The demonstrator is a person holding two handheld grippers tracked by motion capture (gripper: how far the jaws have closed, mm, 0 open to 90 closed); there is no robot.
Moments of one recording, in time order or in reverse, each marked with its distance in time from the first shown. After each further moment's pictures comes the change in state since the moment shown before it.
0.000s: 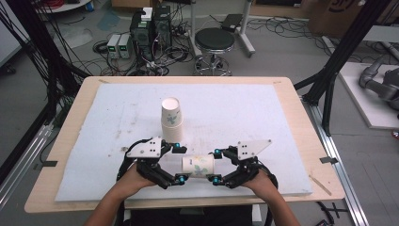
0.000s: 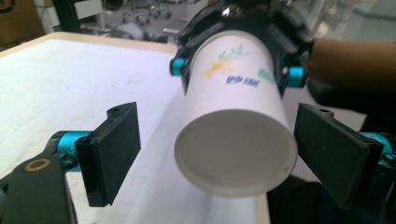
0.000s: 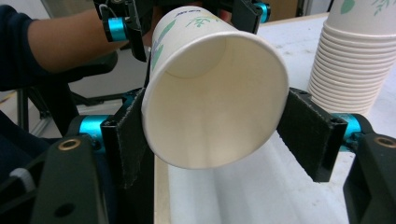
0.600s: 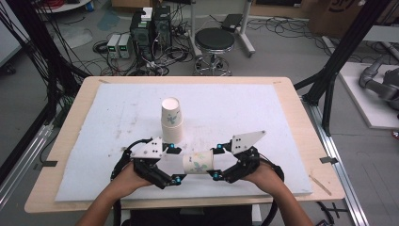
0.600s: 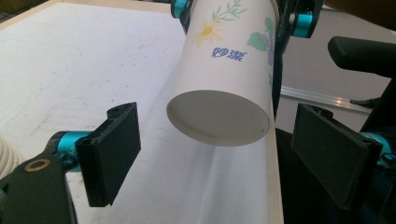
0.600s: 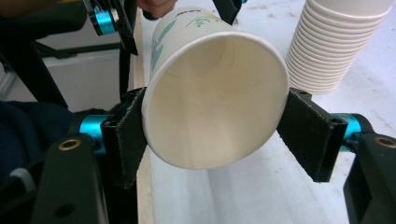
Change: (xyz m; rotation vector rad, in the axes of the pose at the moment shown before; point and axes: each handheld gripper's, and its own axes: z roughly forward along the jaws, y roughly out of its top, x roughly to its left) left arm 0.000 0.004 -0.007 0.157 0.045 0.024; right arm -0.001 0.034 -0.004 0.232 -0.087 -0.044
